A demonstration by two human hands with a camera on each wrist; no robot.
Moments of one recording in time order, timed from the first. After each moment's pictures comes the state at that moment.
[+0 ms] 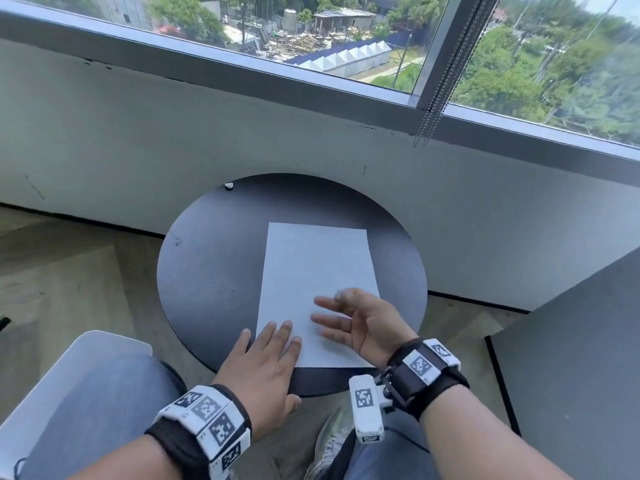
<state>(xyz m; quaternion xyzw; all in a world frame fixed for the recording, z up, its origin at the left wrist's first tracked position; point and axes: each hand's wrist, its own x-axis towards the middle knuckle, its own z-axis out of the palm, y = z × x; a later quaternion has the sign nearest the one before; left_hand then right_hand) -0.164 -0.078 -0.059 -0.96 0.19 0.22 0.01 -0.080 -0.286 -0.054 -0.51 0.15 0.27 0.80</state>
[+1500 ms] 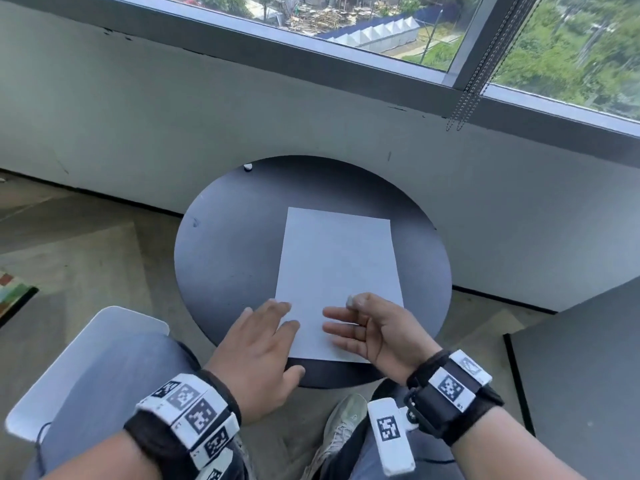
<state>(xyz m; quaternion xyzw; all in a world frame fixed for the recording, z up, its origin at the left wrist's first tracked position) -0.164 -0.047 -0.063 -0.98 0.15 0.12 -0.07 -0.101 -0.275 -0.044 -0.52 0.14 0.32 0.78</state>
